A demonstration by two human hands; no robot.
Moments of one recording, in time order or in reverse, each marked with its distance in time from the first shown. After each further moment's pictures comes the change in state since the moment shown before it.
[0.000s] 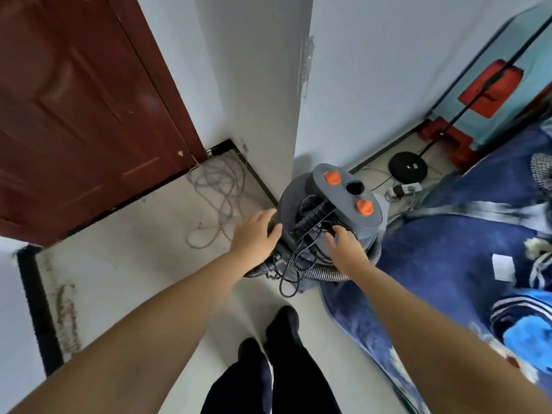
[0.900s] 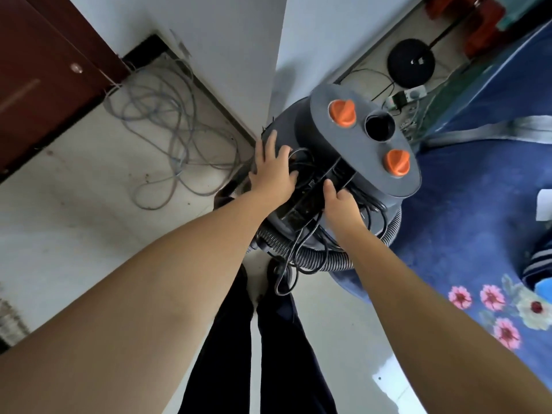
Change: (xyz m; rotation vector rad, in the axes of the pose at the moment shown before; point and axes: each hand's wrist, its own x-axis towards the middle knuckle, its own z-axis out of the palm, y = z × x) left_hand 0.198 -0.040 0.144 -0.143 -0.250 0.018; right_hand 0.152 0.024 0.095 0.417 0.130 0.439
